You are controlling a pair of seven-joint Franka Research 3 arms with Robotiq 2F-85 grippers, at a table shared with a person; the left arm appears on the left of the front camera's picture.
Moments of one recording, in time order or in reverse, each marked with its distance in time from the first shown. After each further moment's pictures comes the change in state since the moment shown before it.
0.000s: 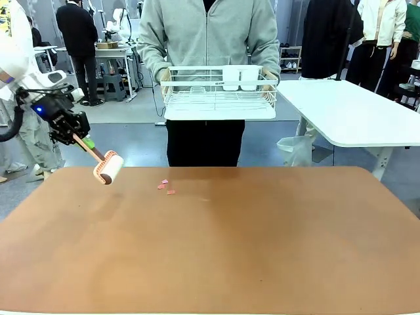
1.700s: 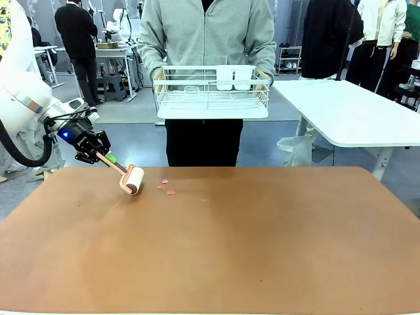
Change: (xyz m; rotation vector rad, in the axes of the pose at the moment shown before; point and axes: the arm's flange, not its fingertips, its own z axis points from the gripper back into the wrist) left arm 0.030 0.035 -0.085 -0.171 -0.015 0.115; right arm 0.000 0.000 0.000 0.000 -0.001 0.000
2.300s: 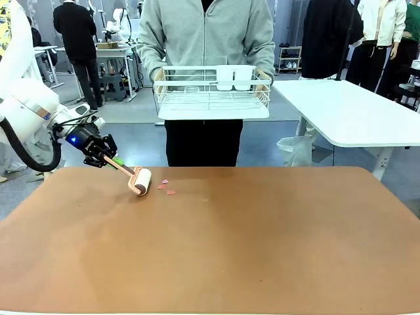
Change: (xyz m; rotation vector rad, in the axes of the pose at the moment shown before) left arm 0.010 0.002 -0.024 -0.054 0.023 0.009; right arm 0.000 0.000 0.000 0.000 -0.001 0.000
